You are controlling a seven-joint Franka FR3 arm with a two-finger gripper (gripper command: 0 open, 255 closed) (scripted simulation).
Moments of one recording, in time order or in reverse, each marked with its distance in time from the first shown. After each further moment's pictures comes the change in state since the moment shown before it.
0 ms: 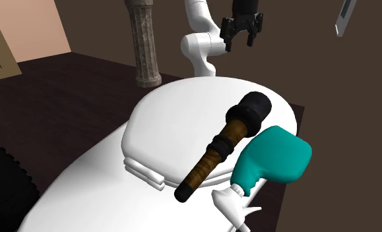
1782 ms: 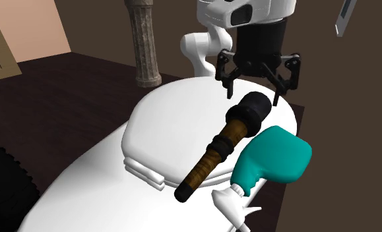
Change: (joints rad) arm -0.181 0.974 -0.078 0.868 0.122 0.080 0.610
